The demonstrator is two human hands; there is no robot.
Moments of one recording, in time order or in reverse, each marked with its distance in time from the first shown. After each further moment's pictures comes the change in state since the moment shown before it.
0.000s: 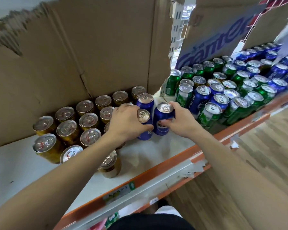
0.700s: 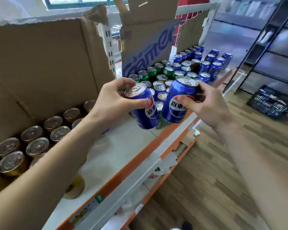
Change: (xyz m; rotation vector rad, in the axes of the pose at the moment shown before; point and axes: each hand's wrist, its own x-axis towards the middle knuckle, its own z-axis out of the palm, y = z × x) left_hand -0.005 0.135 -0.057 -0.864 -0.079 0.177; right_hand -0.134 0.001 -0.159 0.271 0.497 0.057
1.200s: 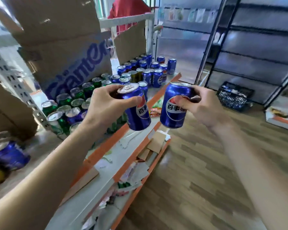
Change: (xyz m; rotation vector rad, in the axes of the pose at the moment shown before) left_hand 0.041 0.083 0.250 0.010 -0.069 0.088; right_hand 0.009 0.120 -0.235 0.012 0.154 0.012
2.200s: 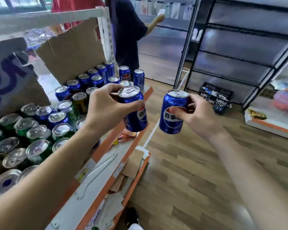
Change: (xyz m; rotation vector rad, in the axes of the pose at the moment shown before) left_hand 0.267 -0.006 0.222 0.111 -0.024 0.136; right_hand 0.234 0.160 -0.126 -0.184 0.093 0.112
